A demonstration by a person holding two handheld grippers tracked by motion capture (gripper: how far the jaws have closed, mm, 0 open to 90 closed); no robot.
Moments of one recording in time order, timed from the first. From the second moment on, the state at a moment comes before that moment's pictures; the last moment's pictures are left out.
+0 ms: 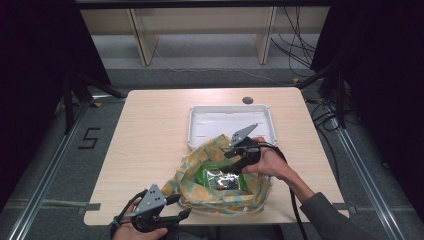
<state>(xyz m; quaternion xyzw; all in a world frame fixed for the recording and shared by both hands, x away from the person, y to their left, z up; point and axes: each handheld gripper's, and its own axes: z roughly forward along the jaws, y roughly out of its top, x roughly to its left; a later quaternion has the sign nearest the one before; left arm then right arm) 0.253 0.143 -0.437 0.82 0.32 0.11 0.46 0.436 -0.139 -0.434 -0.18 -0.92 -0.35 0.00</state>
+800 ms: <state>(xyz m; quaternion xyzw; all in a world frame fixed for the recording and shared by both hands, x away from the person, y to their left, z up) 0.300 0.089 -0.504 0.85 0.31 0.08 0.42 0.457 -0.118 -0.465 -0.16 -0.93 -0.32 0.01</state>
